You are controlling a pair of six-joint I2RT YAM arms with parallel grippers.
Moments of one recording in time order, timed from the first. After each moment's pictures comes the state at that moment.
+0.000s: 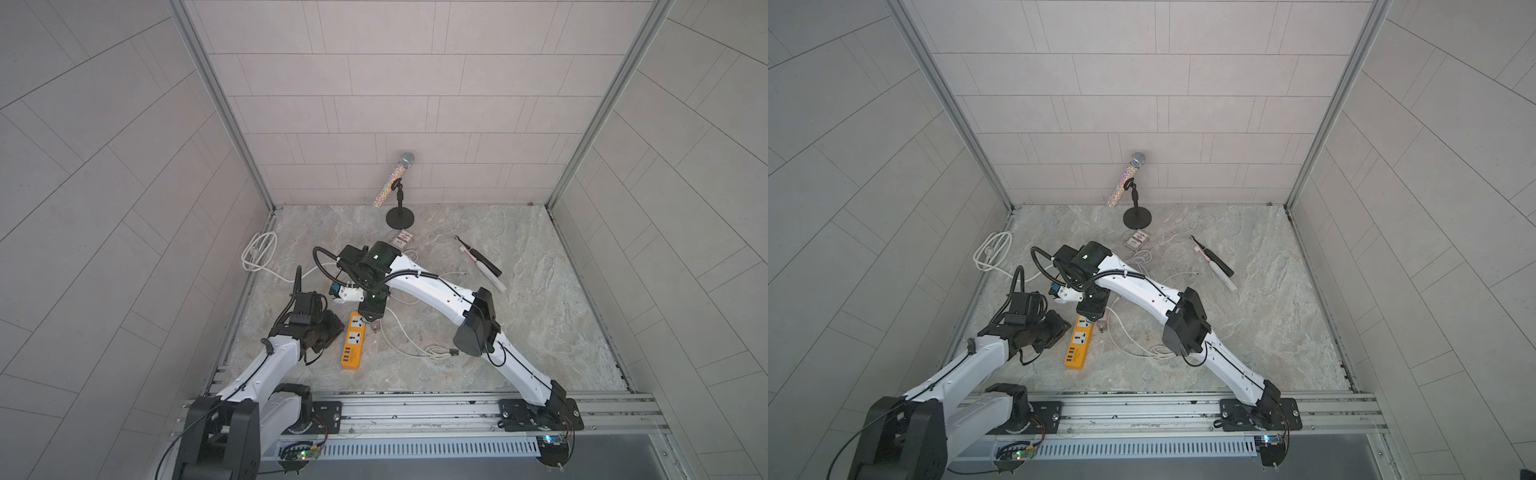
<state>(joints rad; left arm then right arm) -0.10 1.07 0.37 -0.36 0.31 -0.86 0.98 2.49 2.61 -1.56 -0.12 -0.41</state>
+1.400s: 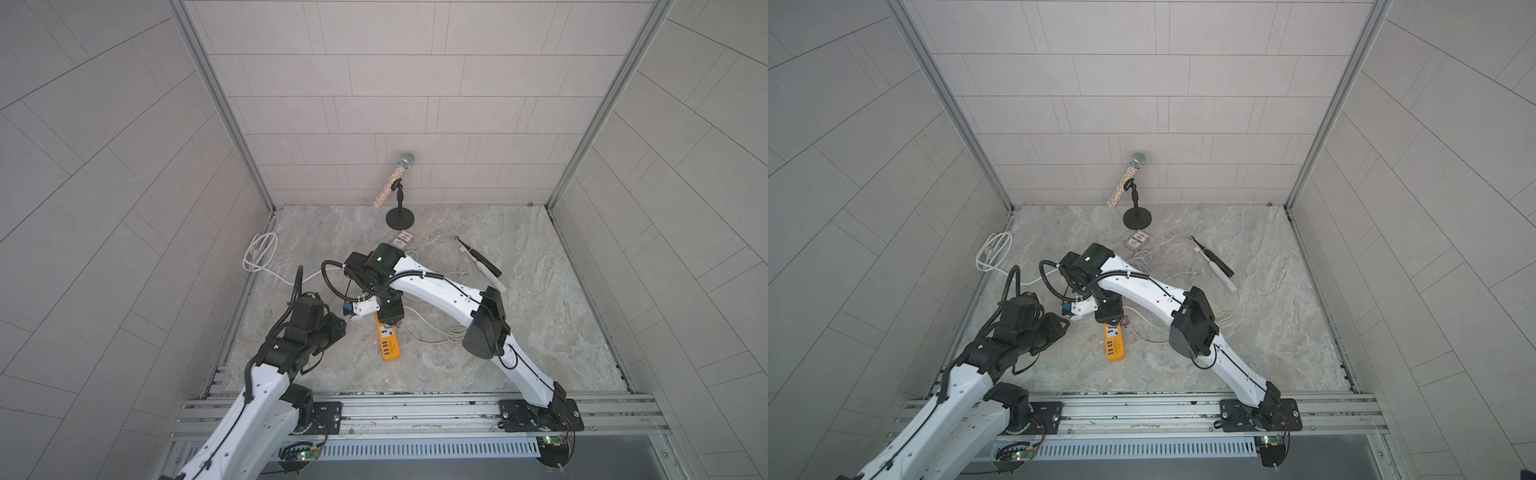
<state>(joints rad) -0.27 0.62 0.43 -0.68 0.12 -0.88 1.00 2.38 2.43 -1.67 0.01 -0.73</state>
